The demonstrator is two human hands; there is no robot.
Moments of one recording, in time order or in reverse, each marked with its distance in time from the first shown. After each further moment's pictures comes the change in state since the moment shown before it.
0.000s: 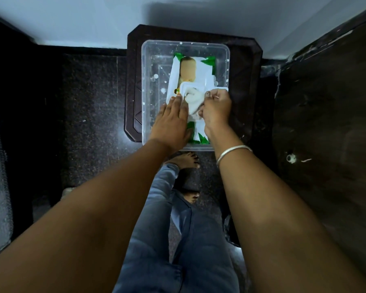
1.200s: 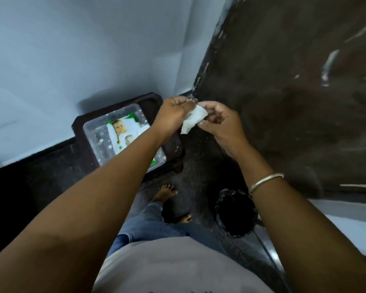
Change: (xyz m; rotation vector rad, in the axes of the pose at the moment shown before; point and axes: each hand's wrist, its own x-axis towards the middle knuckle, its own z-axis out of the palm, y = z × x) left_hand -0.040 0.216 -0.169 -1.089 -0.159 0.246; right_hand -0.159 -0.109 -0.236 0.021 -0.039 -0.540
